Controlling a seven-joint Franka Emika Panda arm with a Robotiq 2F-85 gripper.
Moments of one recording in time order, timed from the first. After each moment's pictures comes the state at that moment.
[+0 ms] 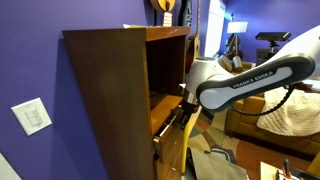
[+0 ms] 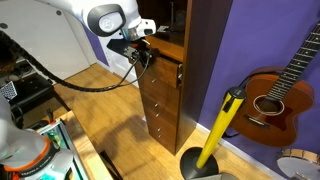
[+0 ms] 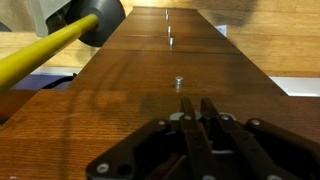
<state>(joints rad) -0.01 -0.19 -0.03 -2.35 0.05 2.39 -0.22</state>
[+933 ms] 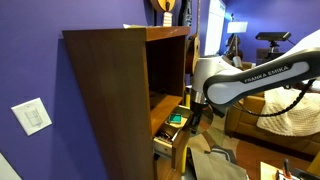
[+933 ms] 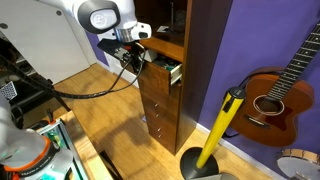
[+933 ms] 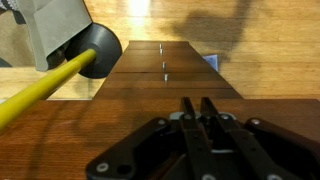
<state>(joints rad) -0.02 -0.27 -0.05 -2.39 0.04 2.20 -0.21</state>
